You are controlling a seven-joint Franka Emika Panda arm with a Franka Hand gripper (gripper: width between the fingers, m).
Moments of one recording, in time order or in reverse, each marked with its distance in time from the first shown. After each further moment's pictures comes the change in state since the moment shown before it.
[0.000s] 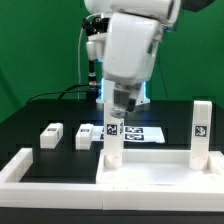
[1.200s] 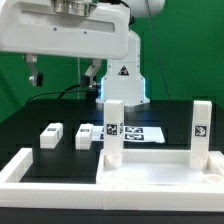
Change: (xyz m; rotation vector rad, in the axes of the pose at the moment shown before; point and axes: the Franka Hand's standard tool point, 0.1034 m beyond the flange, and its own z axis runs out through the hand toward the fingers) arm -0.099 -0.032 -0.014 0.121 0.023 0.863
